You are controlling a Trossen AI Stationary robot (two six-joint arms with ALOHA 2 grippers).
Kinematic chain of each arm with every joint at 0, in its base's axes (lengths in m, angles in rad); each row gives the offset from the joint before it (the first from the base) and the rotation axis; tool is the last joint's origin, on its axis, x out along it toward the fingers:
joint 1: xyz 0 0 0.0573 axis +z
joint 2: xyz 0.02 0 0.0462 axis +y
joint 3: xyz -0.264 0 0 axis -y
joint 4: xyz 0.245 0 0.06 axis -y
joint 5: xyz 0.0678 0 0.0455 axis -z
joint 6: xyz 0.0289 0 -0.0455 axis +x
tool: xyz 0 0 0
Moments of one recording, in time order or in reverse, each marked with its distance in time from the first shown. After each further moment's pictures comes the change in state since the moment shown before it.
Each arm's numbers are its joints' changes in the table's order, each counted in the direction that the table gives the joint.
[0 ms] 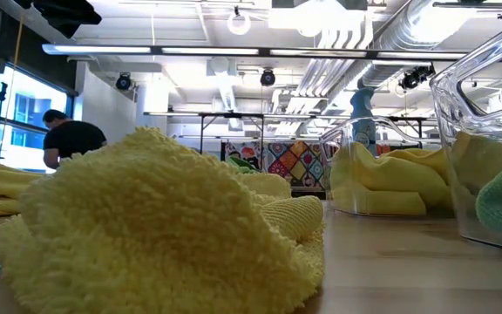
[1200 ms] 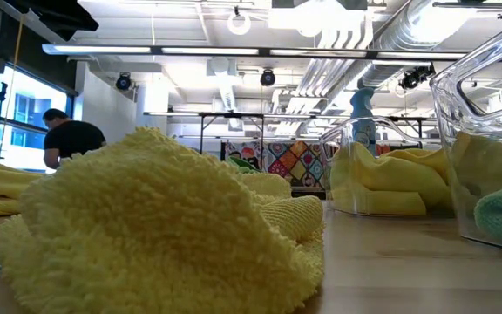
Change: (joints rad) left arm 0.000 0.000 0.000 -0.041 -0.001 0.002; right arm -0.060 0.108 -0.004 0.168 -0.107 0.091
